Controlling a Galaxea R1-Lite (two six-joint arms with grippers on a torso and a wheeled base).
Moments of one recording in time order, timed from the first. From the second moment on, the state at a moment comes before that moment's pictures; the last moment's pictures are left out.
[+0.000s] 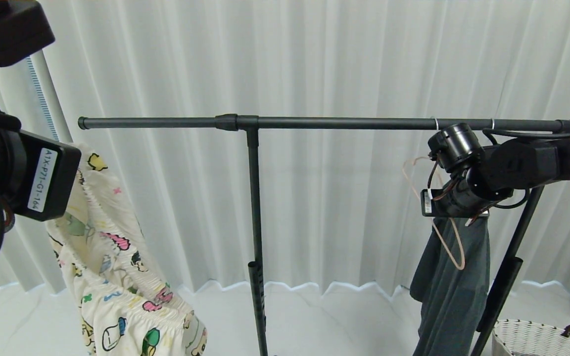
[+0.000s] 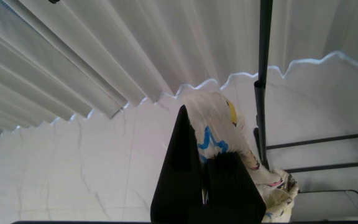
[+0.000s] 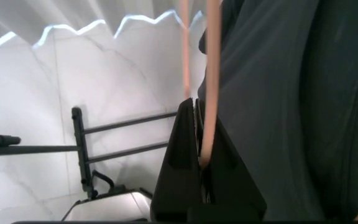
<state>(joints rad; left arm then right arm) -0.74 1.34 -1.54 0.89 0.71 -0.08 0.39 1.97 -1.51 0.43 -0.38 0.40</state>
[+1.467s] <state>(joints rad) -0.78 1.29 -1.54 0.89 0.74 -0.08 0.48 1.39 -0.99 0.10 -0.36 0.08</state>
